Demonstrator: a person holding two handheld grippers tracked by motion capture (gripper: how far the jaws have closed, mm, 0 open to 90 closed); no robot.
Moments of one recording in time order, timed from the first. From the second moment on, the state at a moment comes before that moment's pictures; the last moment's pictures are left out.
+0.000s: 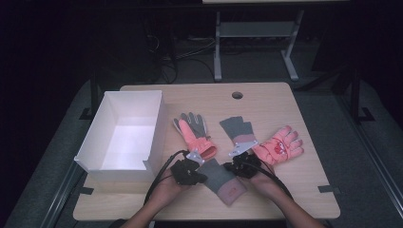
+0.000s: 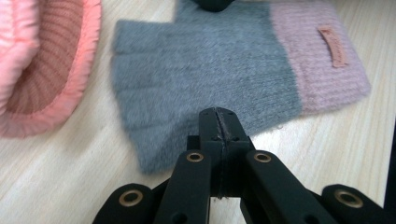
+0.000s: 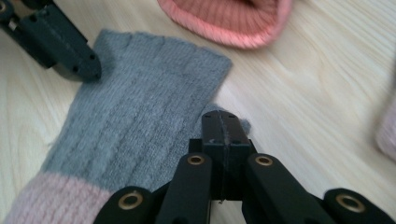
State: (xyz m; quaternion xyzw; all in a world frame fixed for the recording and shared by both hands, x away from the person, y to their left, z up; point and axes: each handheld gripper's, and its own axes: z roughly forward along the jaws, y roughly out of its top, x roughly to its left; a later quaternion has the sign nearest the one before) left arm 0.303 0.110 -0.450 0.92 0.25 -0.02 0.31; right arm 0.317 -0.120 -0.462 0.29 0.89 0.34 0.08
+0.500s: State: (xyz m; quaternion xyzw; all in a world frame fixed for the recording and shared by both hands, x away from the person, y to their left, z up) left arm 0.295 0.117 -0.442 0.91 0.25 0.00 0.33; right arm 0.319 -0.125 -0.451 0.31 0.88 0.35 0.06
